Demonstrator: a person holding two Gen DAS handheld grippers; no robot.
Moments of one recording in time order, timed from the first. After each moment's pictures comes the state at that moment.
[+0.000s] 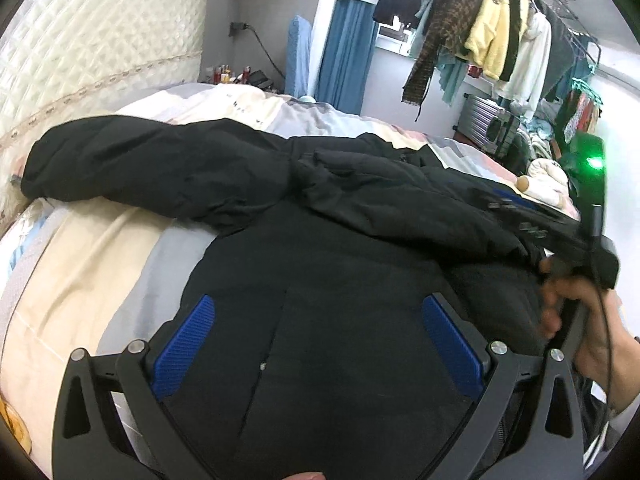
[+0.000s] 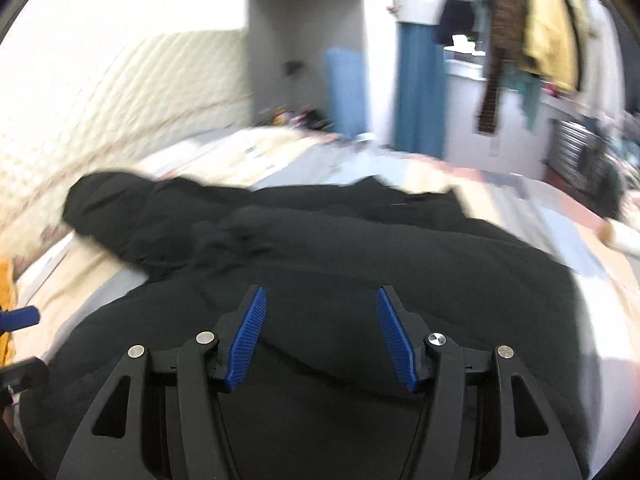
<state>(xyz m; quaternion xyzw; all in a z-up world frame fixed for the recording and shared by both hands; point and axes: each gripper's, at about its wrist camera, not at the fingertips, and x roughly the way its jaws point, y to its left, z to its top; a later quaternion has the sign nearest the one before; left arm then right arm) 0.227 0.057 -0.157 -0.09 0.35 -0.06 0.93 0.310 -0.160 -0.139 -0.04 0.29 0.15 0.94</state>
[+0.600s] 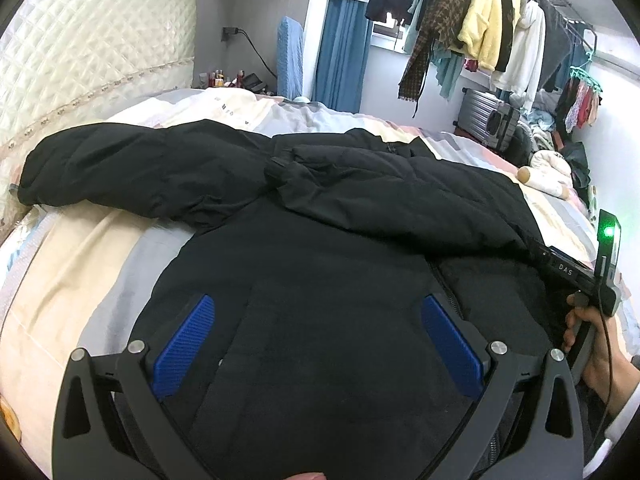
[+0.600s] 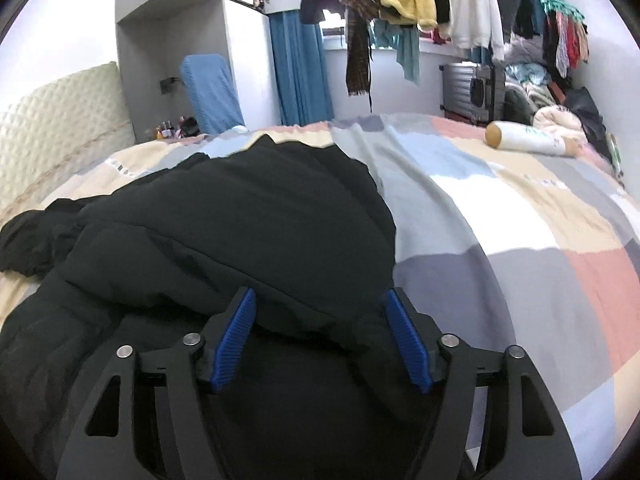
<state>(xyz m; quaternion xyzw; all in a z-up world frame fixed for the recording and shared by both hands) 0.233 0.020 -0.165 -0.07 0.34 -0.05 0.94 0.297 -0.333 -0.199 0.04 0.31 0.01 0.95</state>
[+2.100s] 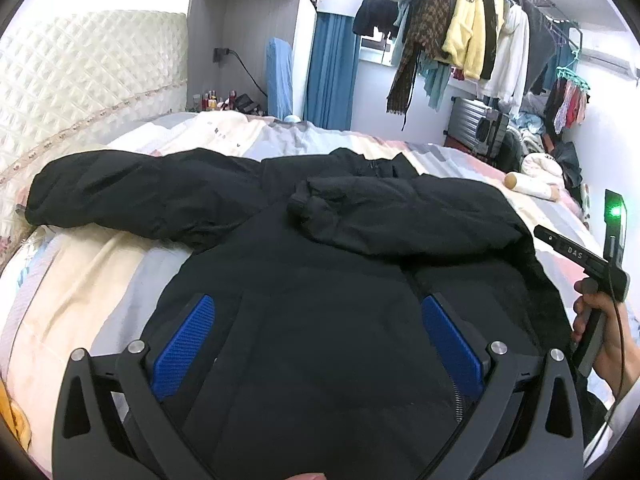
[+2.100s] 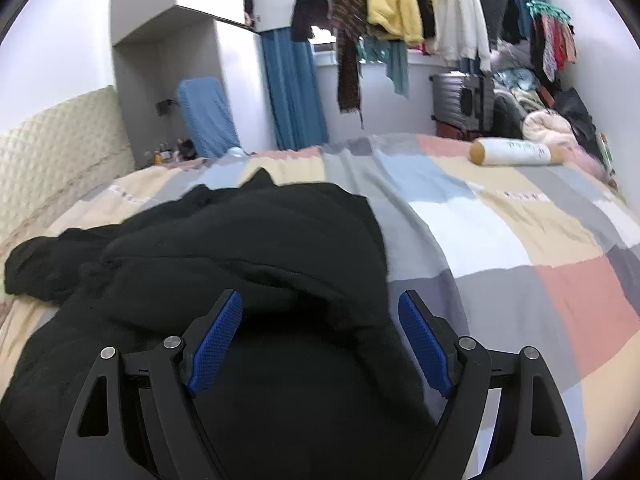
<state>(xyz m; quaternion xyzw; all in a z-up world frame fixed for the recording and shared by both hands) 0.203 0.010 -0.131 -0.06 0.31 -0.06 0.95 0.262 -0.333 -0.147 0.05 0.28 0.00 0.96</state>
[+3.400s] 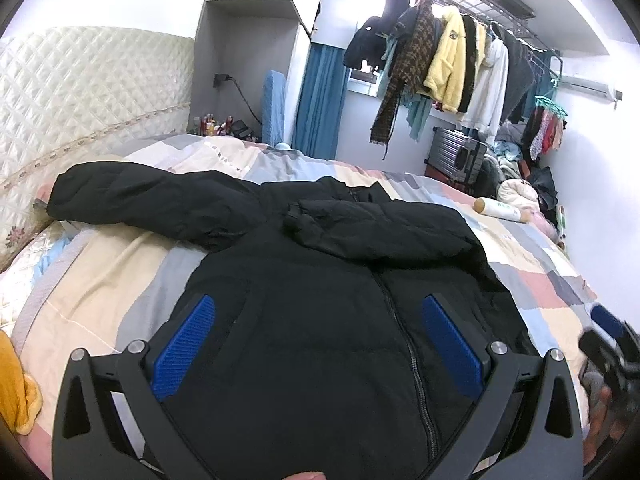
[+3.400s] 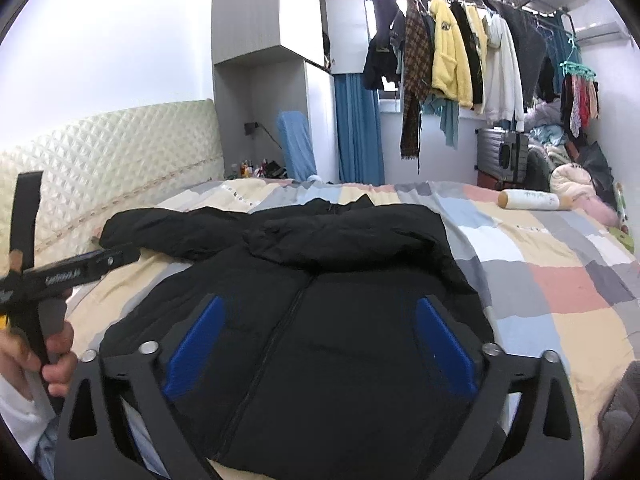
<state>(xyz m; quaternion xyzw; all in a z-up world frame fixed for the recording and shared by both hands) 0.116 0.029 -0.092 -0.09 0.27 -0.08 0.96 0.027 -0.211 -0.089 0.01 0.21 0.08 0.97</state>
